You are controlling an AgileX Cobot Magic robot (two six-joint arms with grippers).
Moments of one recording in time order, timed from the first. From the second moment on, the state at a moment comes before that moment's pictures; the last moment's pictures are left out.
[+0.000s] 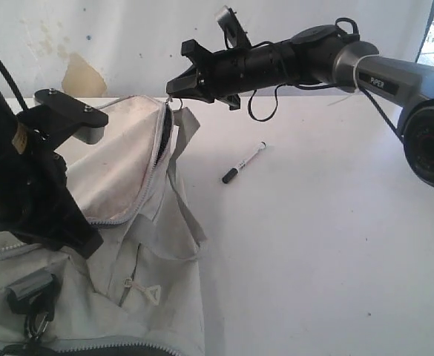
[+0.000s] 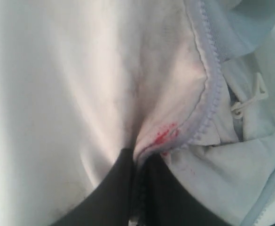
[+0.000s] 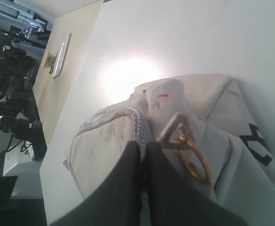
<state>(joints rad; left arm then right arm) -0.68 1.41 -1.09 0.10 1.16 -0.07 0.32 2.42 -2.11 1.30 0.96 -0.60</state>
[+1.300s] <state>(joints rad) -0.68 1.43 -1.08 -0.07 0.90 0.03 0.18 2.43 -2.12 0.84 1.21 -0.40</state>
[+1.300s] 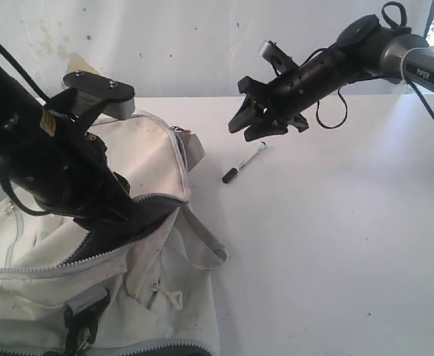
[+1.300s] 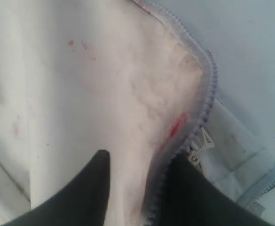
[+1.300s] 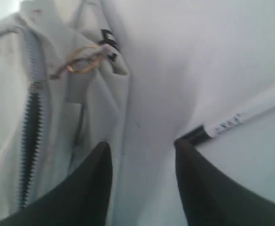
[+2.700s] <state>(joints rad) -0.58 1.31 -1.08 0.09 0.81 -0.43 0.36 2.47 -2.12 0.07 0.84 0.06</state>
